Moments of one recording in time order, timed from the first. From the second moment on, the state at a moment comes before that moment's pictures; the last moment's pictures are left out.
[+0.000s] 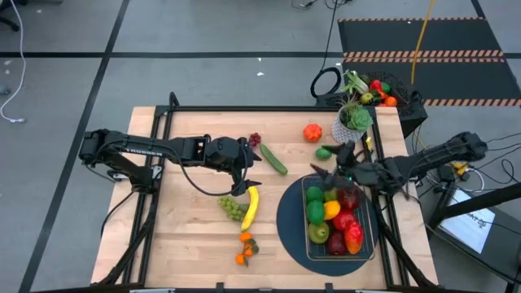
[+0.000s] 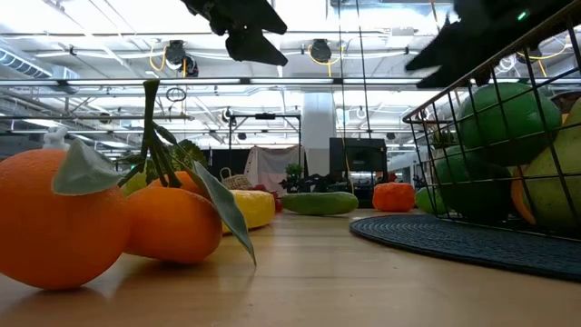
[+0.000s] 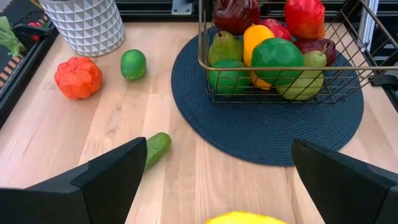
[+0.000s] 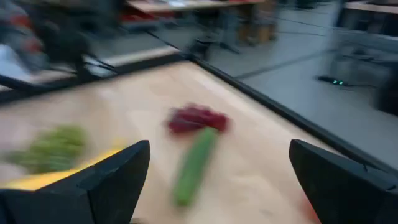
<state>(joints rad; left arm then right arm) 0.00 1.45 1.15 -0.30 0.02 0.00 0.28 0.77 0.43 -0.07 0.80 0.33</state>
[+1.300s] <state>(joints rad) 0.00 1.45 1.15 -0.24 0.02 0.01 -0.48 1.01 0.43 -0.31 0.07 -0.26</state>
